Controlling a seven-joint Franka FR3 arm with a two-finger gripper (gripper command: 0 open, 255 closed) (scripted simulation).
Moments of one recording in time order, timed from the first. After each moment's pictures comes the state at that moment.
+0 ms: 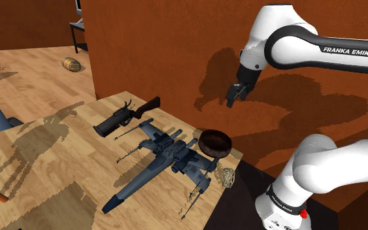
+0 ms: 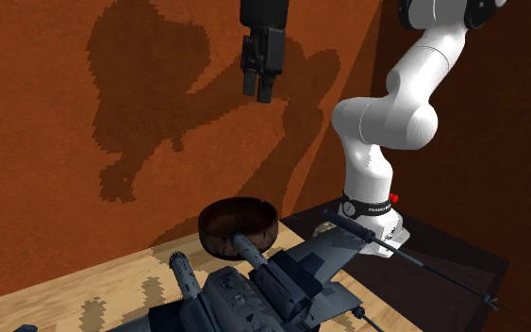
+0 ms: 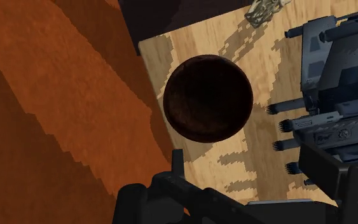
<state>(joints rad) -0.04 -0.83 0.05 -2.50 -0.07 1.74 0.17</state>
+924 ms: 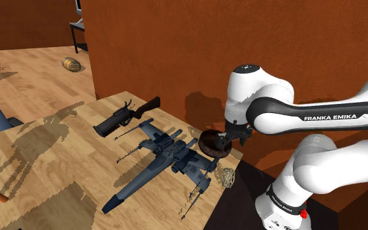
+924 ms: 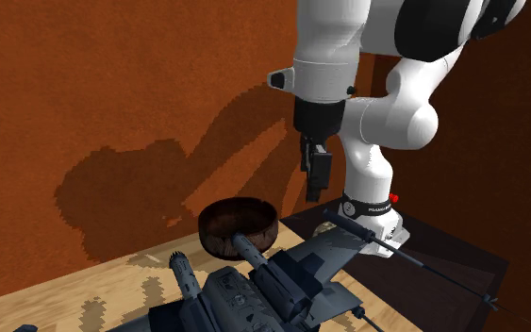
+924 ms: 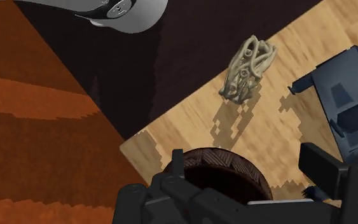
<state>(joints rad) -0.02 -0.85 0.38 -2.83 0.11 1.87 0.71</state>
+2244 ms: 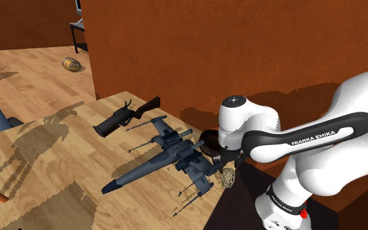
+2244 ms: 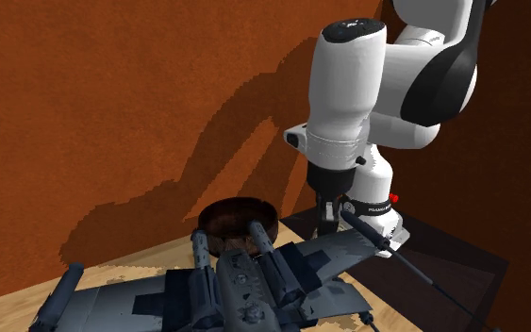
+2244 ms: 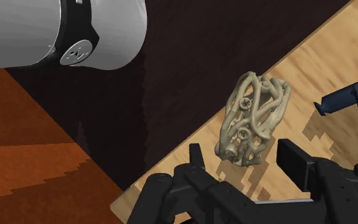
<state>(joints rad) 0.12 -0.67 0.39 -2.97 0.11 2.10 1.00</state>
